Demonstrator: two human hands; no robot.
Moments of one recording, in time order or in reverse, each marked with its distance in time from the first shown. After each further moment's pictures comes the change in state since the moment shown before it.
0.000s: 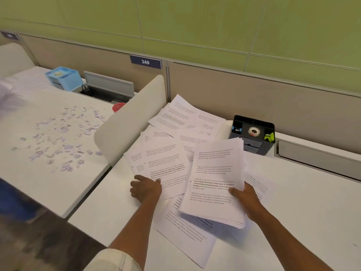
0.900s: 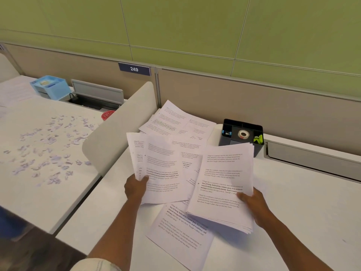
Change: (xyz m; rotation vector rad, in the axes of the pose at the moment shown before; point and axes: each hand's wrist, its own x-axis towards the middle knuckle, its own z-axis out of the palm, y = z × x) left_hand 0.030 0.002 -0.021 -0.532 -0.051 0.211; right_hand -0.006 0.004 -0.045 0.082 0.123 -0.011
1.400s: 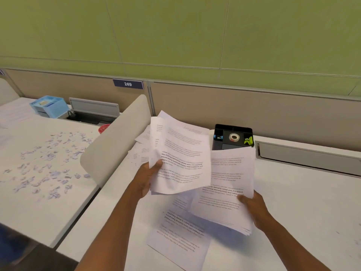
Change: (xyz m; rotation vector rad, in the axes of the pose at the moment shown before) left_hand -0.042 0.086 -0.019 -0.665 -0.721 0.215; right_hand -0.016 0.001 -0.015 0.063 0.072 -0.003
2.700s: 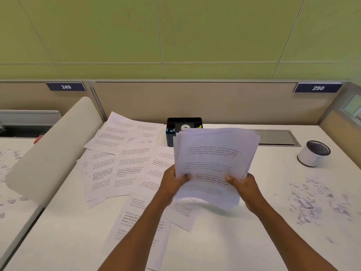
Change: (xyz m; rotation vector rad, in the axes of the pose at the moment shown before) left_hand -0.014 -0.080 0.217 0.249 -0.284 0.050; right_hand -0.055 -0.036 -0.113 0.064 0.111 -0.230
